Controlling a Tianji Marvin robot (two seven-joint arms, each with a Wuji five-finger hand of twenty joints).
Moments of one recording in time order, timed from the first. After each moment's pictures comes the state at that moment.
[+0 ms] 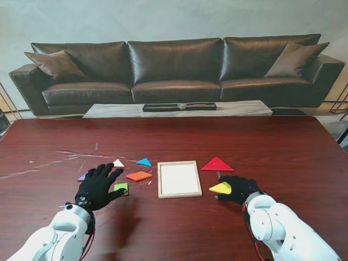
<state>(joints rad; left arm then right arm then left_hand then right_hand) 1.84 -1.07 -1.33 -1.88 1.01 0.16 -0.06 -1.51 -1.04 1.16 -1.47 -0.90 0.20 0.19 0.82 0.02 -0.02 -0.05 0.25 0.14 0.08 0.35 0.16 0.13 0.06 0.27 0.11 0.09 0.07 0.26 0.01 0.12 0.18 0.29 0.71 -0.24 -0.01 -0.10 0.17 -0.11 0.42 0.42 0.30 0.12 0.34 0.22 0.31 0.13 0.19 0.19 0.12 0.23 0.69 0.04</state>
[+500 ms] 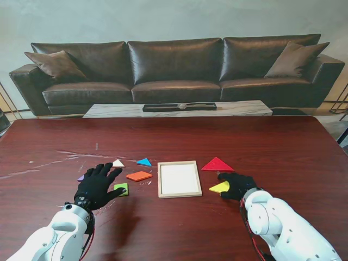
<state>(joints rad) 1.84 -1.07 -1.33 -1.88 1.01 0.17 -0.06 -1.45 -1.04 1.12 -1.42 -0.87 0.21 0.19 0.84 0.02 -0.01 -0.05 0.26 0.14 0.08 0.35 0.16 0.13 0.06 0.27 0.11 0.09 0.07 0.26 0.02 0.12 0.19 0.29 0.47 -0.45 0.82 -0.14 0.16 -0.11 0.47 0.43 0.28 0.09 0.40 0.23 0.33 0.17 0.20 0.18 0.18 0.20 0.69 0.04</state>
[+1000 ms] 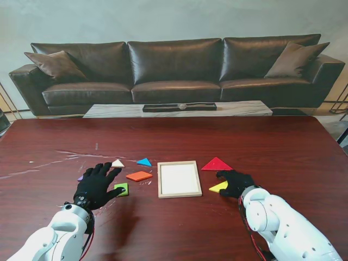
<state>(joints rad) 1.85 -1.07 -1.33 -1.89 1.02 0.18 -0.05 -1.39 -1.03 1.06 -1.36 -0.83 0.20 0.17 0.85 0.02 -0.01 -0.05 0.26 0.14 0.08 0.35 0.16 0.13 0.06 0.27 0.11 0.09 0.07 0.26 0.02 0.12 0.19 0.29 0.47 -0.48 0.89 -0.15 0.16 -0.11 0.53 0.43 0.27 0.13 0.49 0.27 0.35 0.18 0.18 0.18 0.21 0.22 0.62 0.01</state>
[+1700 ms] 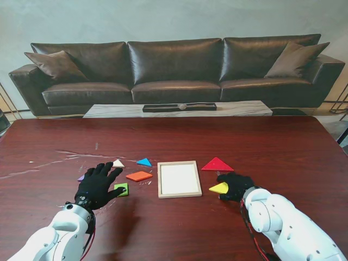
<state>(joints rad) 1.84 -1.07 -1.32 -1.89 1.02 0.18 -0.06 -1.41 -1.01 1.07 -1.42 -0.89 0.19 0.30 0.86 0.02 0.00 -0.05 0.27 0.14 0.09 0.35 0.16 0.13 0.06 0.27 0.11 0.08 0.07 0.26 0.02 0.12 0.20 0.29 0.42 -0.48 0.85 -0.16 0.17 -0.07 0.47 0.38 0.20 0.13 0.39 0.22 0.29 0.14 0.11 0.16 0.17 0.17 0.54 -0.02</state>
